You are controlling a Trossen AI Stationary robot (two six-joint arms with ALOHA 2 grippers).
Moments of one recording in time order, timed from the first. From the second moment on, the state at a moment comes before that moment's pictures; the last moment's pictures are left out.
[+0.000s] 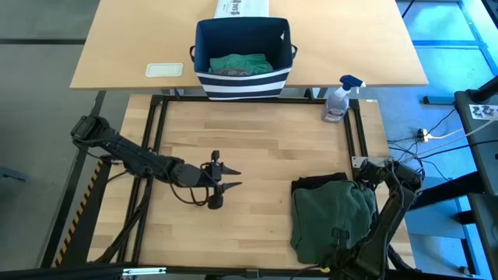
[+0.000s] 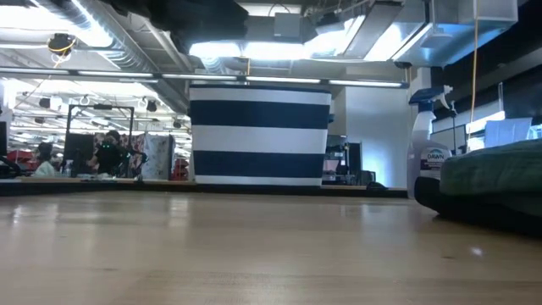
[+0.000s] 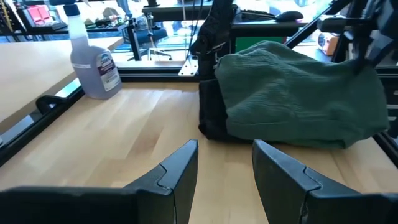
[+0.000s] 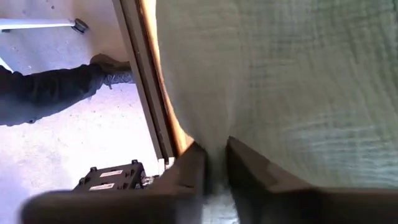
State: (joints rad) left arm -0.35 1.34 0.69 0.36 -0.48 -0.11; right arm 1.03 1.91 1.66 -1.25 0.01 1.20
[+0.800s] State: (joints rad) left arm -0.37 1.34 0.70 0.37 -0.48 -0.11; right arm 0.90 1.83 1.55 -1.56 0.37 1.33
